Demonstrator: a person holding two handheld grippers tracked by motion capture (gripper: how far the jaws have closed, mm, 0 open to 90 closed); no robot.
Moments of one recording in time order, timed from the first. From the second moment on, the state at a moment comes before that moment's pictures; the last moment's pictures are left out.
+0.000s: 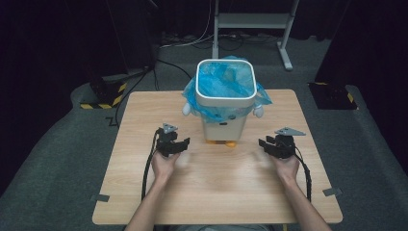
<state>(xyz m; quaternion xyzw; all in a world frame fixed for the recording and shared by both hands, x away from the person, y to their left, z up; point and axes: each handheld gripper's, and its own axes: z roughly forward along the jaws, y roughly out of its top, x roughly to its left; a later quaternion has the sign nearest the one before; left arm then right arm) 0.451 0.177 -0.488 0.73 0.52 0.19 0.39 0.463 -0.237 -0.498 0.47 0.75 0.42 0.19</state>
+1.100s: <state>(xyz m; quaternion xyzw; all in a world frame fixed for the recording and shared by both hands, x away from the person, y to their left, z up) 0.462 0.170 -0.510 0.76 0.51 0.22 0.34 0.476 -0.240 -0.518 0.50 0.75 0.39 0.20</state>
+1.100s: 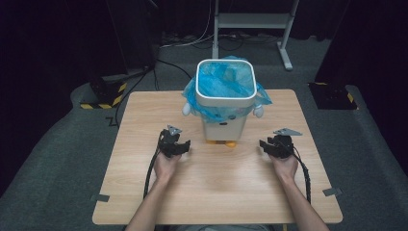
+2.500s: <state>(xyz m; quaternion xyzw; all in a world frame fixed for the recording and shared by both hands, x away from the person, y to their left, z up) 0.465 0.173 -0.526 0.75 0.52 0.23 0.34 0.478 -0.233 -0.523 0.48 0.77 0.34 0.23</state>
